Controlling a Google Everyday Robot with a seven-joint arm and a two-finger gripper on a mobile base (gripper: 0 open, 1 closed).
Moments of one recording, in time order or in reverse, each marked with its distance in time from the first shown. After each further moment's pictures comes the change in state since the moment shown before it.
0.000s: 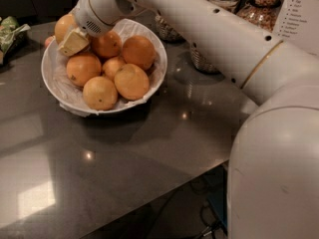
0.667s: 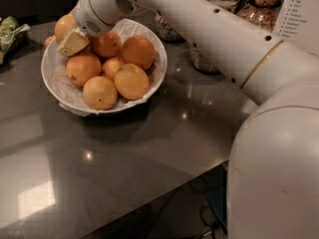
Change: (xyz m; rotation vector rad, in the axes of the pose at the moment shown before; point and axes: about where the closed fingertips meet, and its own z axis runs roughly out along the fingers) arm 0.000 0.000 0.000 0.000 0.000 0.000
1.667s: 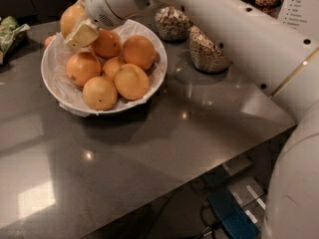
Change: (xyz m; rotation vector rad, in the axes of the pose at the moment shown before) arm -0.011 -0.003 -0.050 0.070 -0.069 -0.056
